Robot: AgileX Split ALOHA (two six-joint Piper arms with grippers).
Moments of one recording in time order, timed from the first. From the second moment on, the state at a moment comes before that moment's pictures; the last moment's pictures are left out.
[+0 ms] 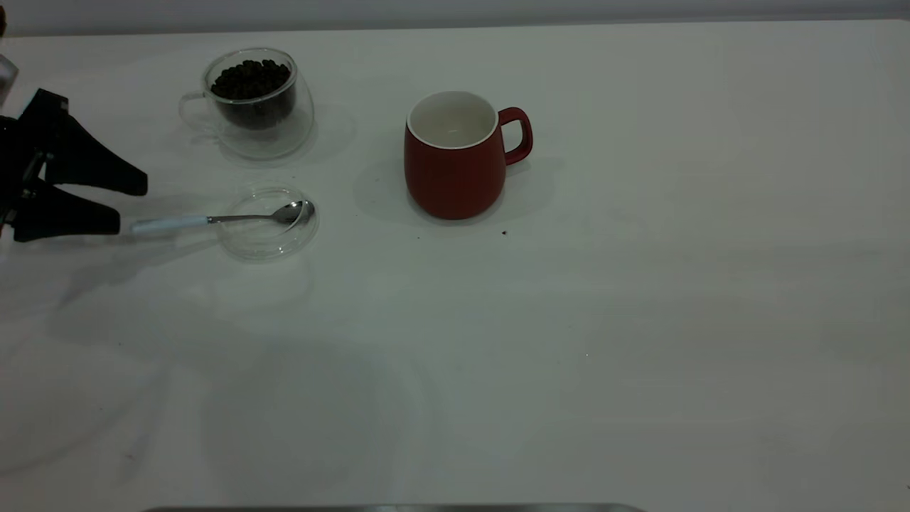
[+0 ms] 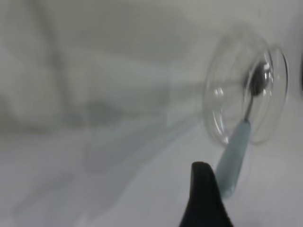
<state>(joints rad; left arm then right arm) 0.36 2.33 -1.07 -1.24 0.72 1.20 0.06 -0.02 -0.48 -0.08 1.14 0.02</state>
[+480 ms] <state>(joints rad) 0.33 2.33 -1.07 -1.27 0.69 1.19 0.06 -0.02 -0.48 -0.08 1.14 0.02</state>
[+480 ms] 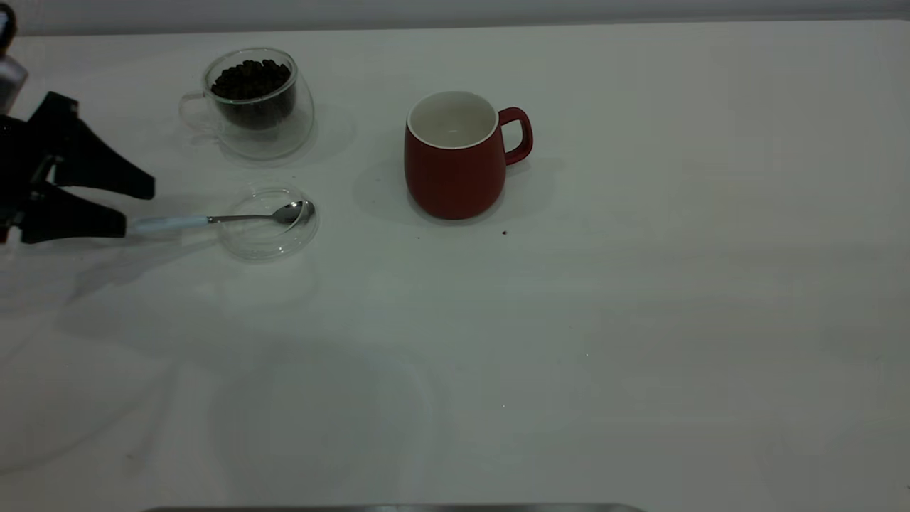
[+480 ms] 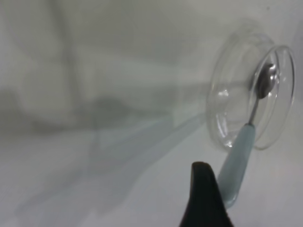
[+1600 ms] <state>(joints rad) 0.27 2.33 -0.92 -1.60 0.56 1.39 0.06 -0.02 -0.48 -0.08 1.14 0.02</state>
